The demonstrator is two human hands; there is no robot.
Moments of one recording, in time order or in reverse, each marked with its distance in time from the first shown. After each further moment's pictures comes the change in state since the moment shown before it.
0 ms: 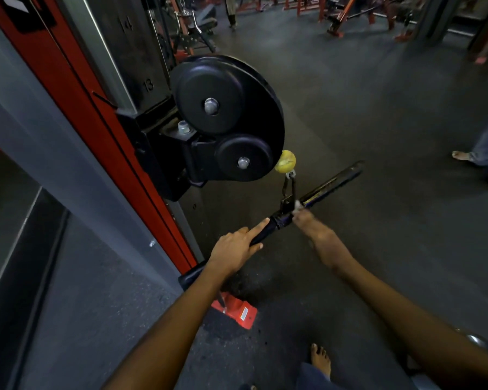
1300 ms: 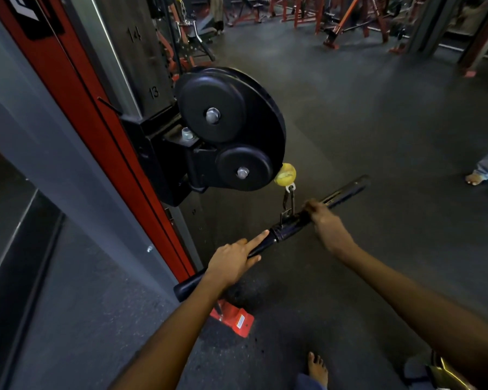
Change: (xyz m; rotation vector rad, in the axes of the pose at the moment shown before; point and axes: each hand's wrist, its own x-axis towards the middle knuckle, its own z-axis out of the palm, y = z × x) left_hand -0.017 -0.001 0.005 0.017 0.025 0.045; right_hand 0.030 0.011 -0.027 -0.190 -0.072 0.243
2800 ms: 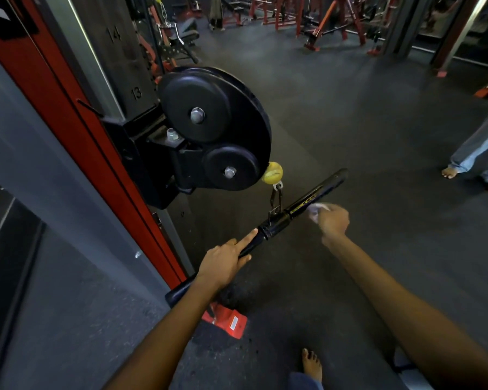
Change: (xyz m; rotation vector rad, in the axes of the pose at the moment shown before) left_hand 0.001 0.003 -0.002 -0.005 0.040 -0.019; right_hand 0.007 -0.034 -0.023 0.924 0.400 0.958
